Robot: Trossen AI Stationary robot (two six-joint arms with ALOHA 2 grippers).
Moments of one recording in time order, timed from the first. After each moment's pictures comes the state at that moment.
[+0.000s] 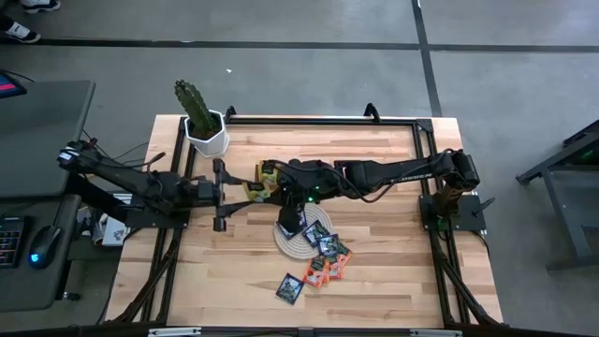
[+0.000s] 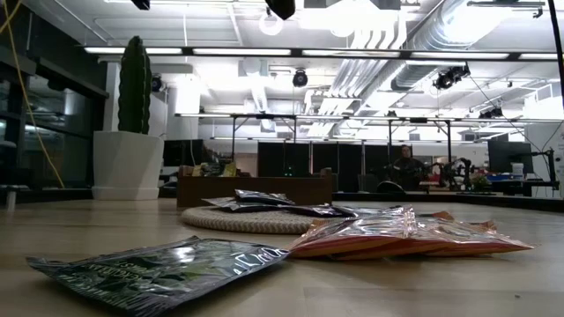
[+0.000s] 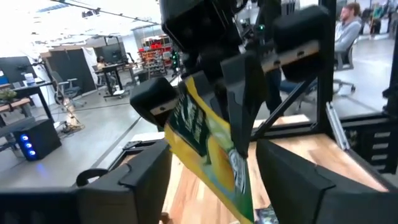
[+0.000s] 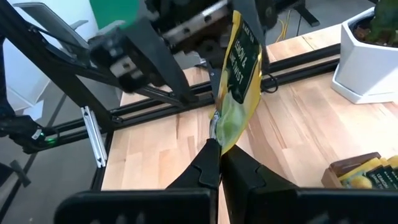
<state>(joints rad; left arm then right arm) -0.37 0.73 0.53 0.30 -0.45 0.19 0.11 1.82 1.70 -0.29 0.05 0.36</state>
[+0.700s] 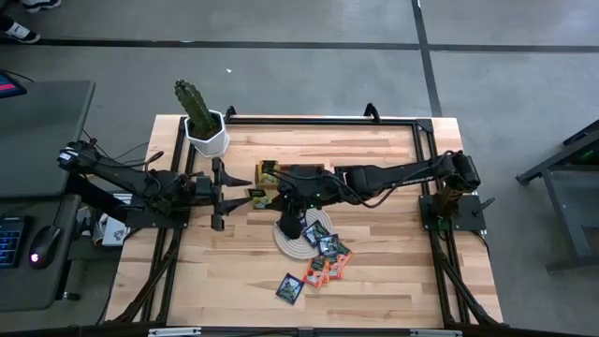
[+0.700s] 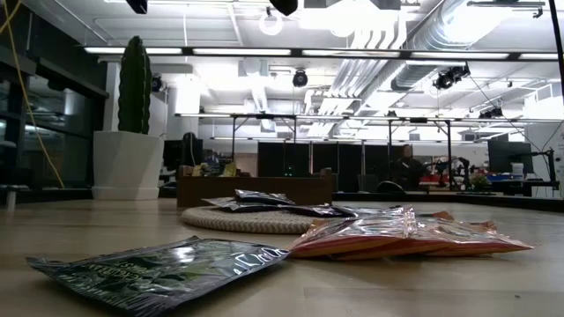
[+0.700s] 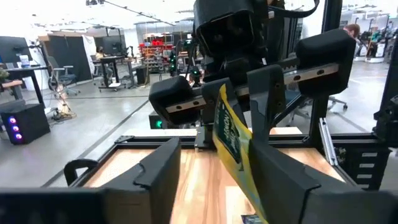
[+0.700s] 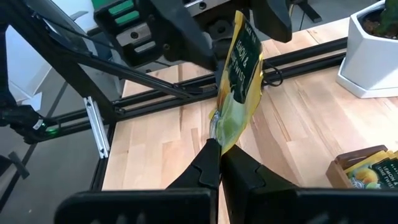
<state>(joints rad) -0.37 0.71 0.53 0.29 -0.45 0.08 0.14 1.82 1.70 -0.32 0.07 0.36</state>
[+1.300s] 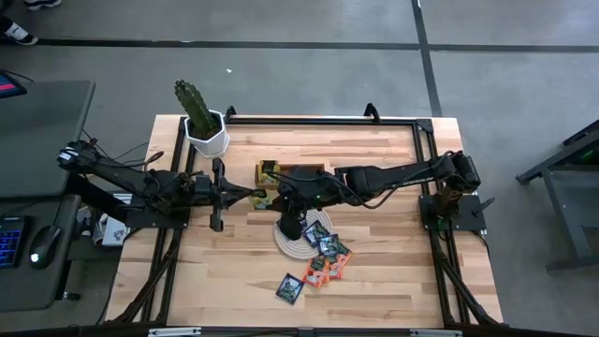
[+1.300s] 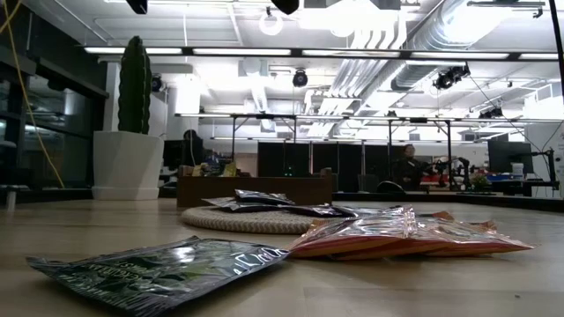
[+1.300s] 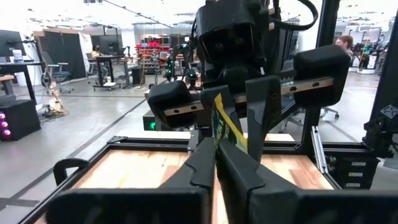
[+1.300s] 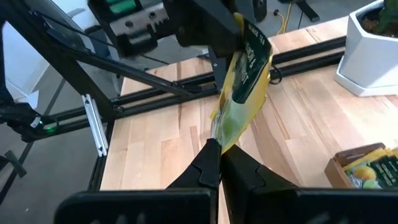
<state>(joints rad) -0.37 0.71 0.53 0.31 -0.45 0.04 0.15 1.82 1.70 -0.33 0.08 0.36</state>
